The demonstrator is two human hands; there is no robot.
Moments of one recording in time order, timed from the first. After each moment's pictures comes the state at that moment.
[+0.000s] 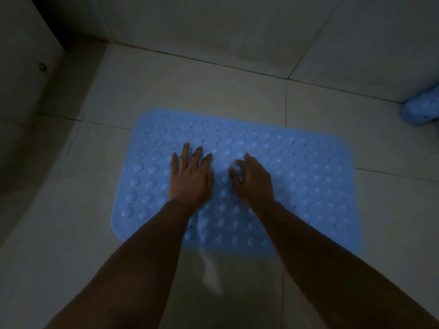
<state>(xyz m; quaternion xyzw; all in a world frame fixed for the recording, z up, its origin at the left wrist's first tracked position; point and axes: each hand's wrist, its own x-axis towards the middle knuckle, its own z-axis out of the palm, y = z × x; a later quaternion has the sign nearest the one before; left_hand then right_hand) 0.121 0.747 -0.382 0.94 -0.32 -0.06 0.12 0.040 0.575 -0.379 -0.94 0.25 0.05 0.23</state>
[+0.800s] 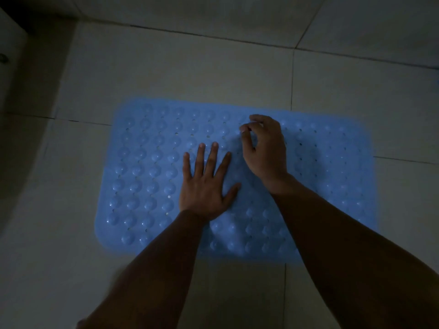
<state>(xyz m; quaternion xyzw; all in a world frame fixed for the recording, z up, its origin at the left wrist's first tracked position) 0.093 0.697 -0.418 0.93 -0.36 -0.10 0.03 0.090 0.508 -0.392 -0.92 0.21 -0.19 0.26</state>
